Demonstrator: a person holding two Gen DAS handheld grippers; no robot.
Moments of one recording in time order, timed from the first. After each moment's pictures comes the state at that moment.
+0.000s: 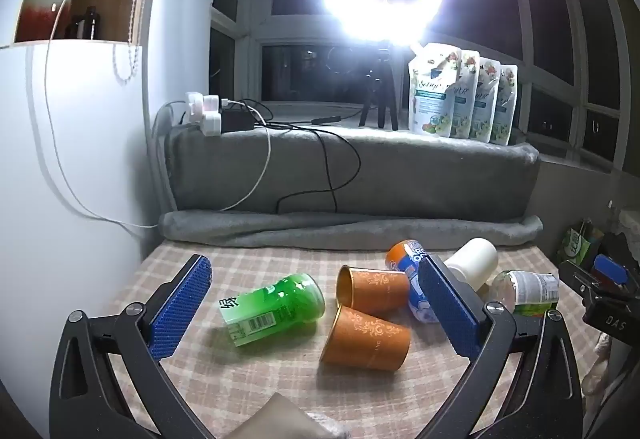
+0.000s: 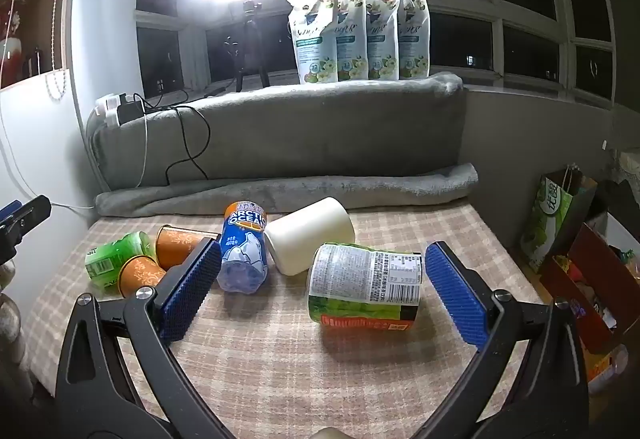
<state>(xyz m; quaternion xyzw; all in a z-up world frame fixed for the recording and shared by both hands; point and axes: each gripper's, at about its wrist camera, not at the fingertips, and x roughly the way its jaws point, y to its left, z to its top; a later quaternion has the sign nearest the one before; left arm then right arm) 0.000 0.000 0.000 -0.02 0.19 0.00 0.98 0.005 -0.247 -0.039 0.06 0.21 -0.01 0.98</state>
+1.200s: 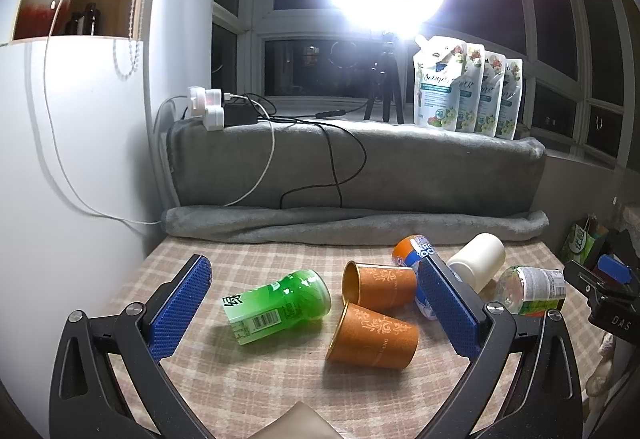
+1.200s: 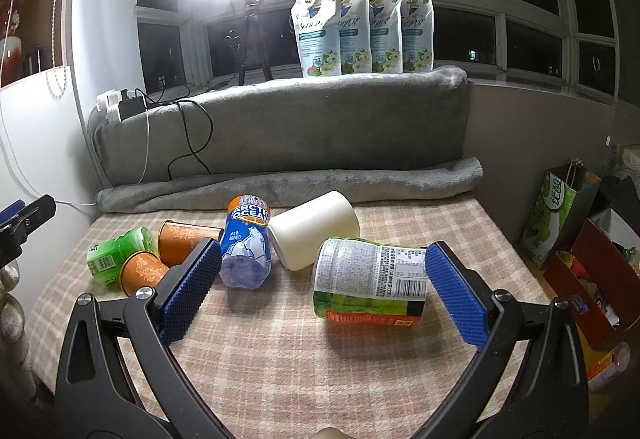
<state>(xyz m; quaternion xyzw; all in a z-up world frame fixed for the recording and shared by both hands) 0.007 0.002 -0.010 -0.02 0.20 0.01 0.98 0.008 -0.246 -0.044 0.05 0.22 -0.01 0.97</state>
